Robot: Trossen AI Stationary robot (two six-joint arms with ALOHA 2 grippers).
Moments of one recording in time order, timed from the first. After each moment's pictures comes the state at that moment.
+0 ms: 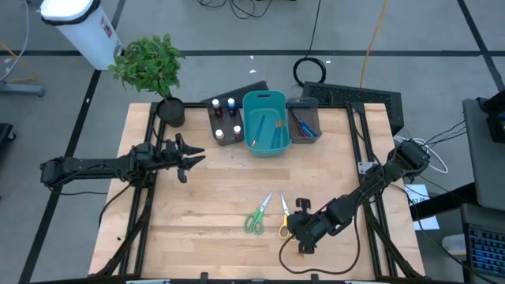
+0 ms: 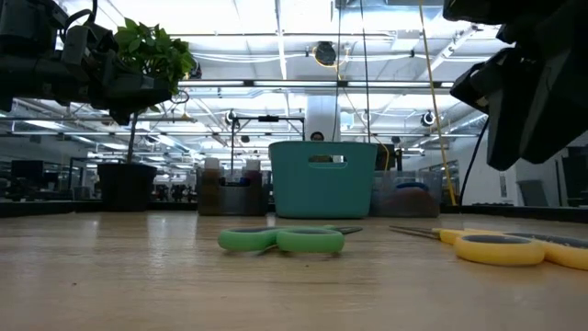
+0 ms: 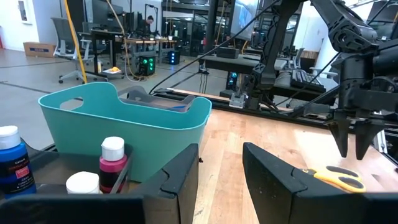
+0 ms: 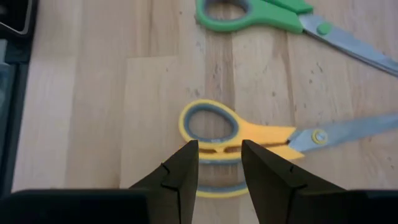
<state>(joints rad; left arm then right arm) 0.18 0.41 0.02 0.42 -0.01 -0.11 0.63 1.66 1.01 -0.39 0.24 0.60</state>
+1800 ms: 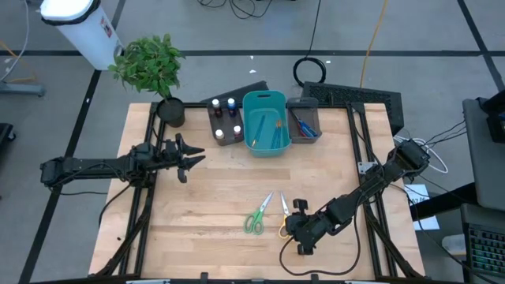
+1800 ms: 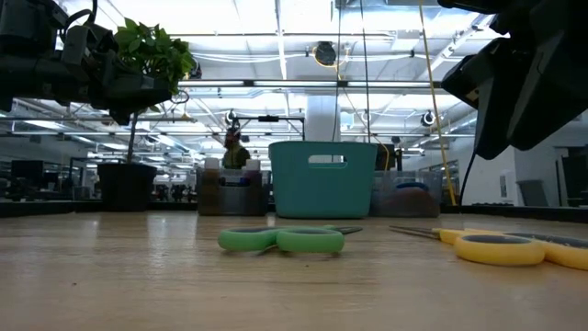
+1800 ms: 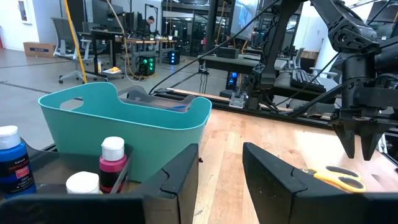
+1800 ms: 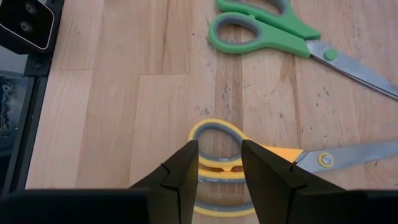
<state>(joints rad) 0.18 0.41 0.02 0.42 -0.01 -0.11 0.63 1.66 1.01 -0.33 0.24 0.56</state>
